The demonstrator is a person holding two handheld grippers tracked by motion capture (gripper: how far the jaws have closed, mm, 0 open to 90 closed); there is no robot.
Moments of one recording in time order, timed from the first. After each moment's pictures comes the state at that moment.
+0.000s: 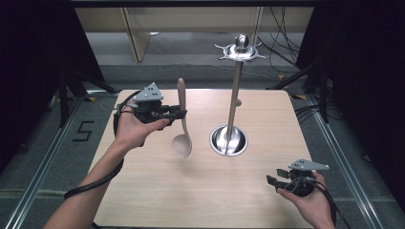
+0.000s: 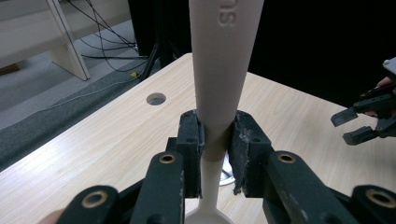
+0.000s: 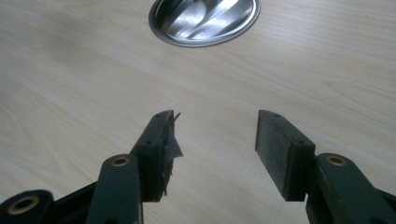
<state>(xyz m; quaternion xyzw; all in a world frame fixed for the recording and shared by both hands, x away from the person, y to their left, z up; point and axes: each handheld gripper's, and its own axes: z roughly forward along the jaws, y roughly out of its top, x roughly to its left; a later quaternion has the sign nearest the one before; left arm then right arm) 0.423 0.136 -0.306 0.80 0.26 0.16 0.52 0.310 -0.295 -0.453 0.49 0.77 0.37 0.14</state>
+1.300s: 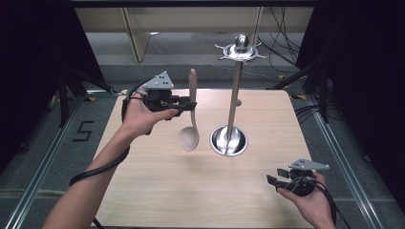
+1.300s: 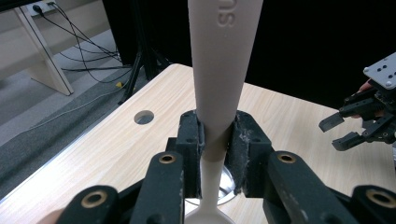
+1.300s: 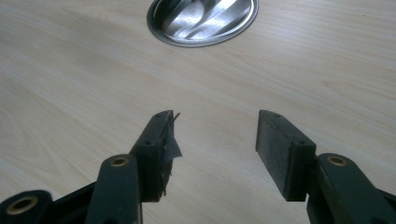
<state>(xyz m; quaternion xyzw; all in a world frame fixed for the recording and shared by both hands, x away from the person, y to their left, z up) 0.443 0.116 -0.285 0.81 0.22 0.14 0.52 0.311 -0.297 -0.453 0.49 0.78 0.37 0.15</state>
